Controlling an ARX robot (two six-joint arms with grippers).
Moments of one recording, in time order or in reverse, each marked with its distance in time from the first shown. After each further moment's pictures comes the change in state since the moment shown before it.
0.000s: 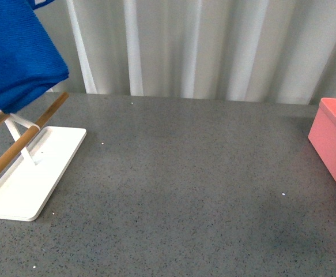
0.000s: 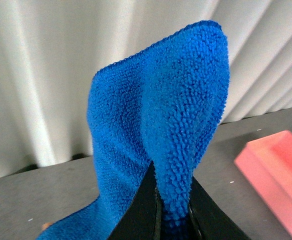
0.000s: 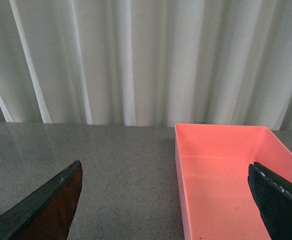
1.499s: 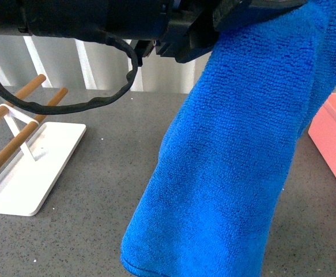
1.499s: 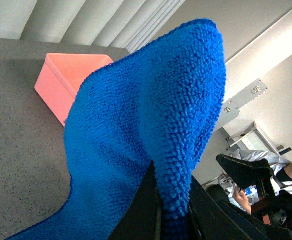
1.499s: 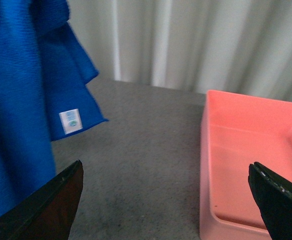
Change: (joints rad) left arm -0.602 -0.014 -0.748 0.890 0.015 -0.566; right arm -0.154 0.178 0.130 -0.113 -0.363 -0.105
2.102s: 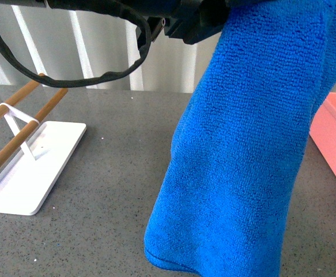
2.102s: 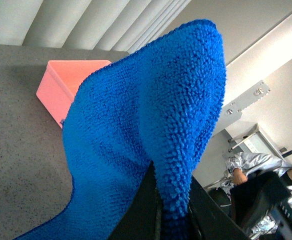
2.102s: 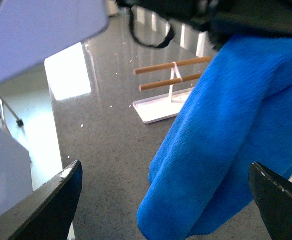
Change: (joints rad) left arm -0.004 0.009 0.072 -0.072 -0.019 0.010; right arm 0.121 0.491 0.107 0.170 -0.736 -0.238
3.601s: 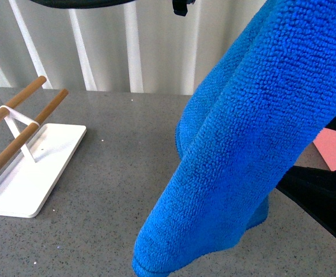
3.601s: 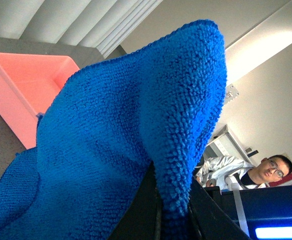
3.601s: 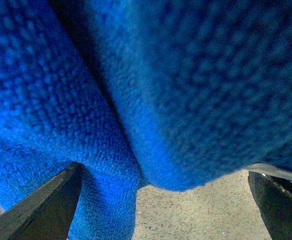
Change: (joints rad) left arm -0.101 -0.107 0.030 -0.068 -0.018 -0.143; right arm 0.107 0.945 0.198 0.725 0.177 -0.079
